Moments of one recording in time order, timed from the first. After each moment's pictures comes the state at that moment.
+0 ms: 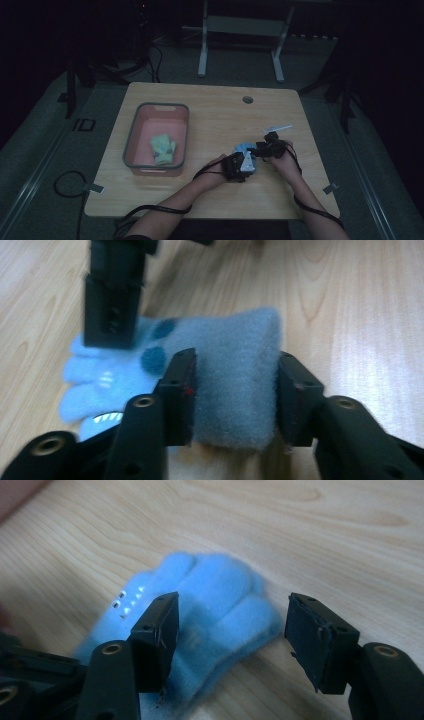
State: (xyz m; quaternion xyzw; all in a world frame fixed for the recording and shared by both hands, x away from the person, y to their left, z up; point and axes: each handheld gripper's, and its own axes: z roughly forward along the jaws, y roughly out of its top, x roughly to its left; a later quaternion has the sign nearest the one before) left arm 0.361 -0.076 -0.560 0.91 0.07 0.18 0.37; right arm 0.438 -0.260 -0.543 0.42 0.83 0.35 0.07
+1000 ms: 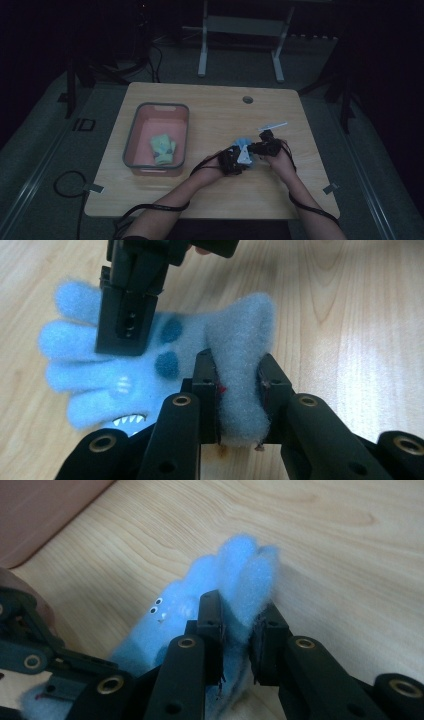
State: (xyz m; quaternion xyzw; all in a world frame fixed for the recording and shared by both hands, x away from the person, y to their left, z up) left arm 0.370 -0.063 -0.539 0.91 0.08 0.16 0.37; right arm 0.437 -0.241 -0.530 0.40 0.84 0.37 0.04
